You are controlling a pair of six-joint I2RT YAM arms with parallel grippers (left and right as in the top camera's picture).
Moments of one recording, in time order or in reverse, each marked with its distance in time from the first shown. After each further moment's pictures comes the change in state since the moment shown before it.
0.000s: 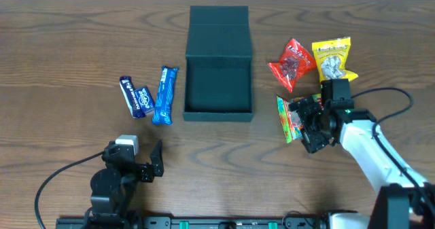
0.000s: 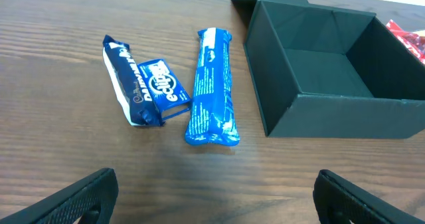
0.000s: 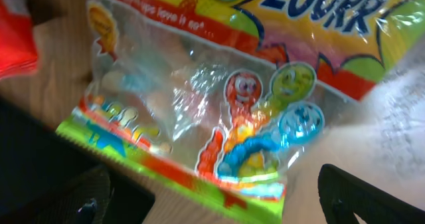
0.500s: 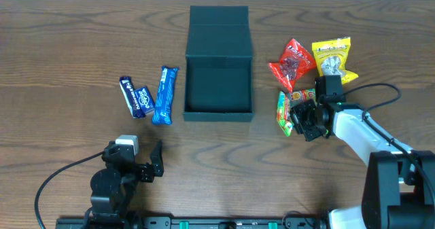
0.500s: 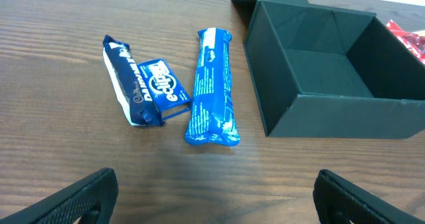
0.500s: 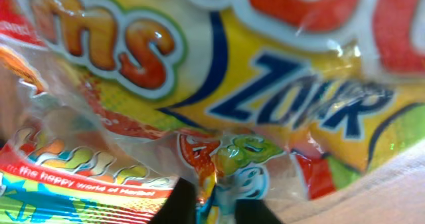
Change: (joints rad) left arm 0.000 0.000 0.000 0.000 0.000 0.000; right arm 0.000 0.155 0.029 0.097 -0.016 -0.008
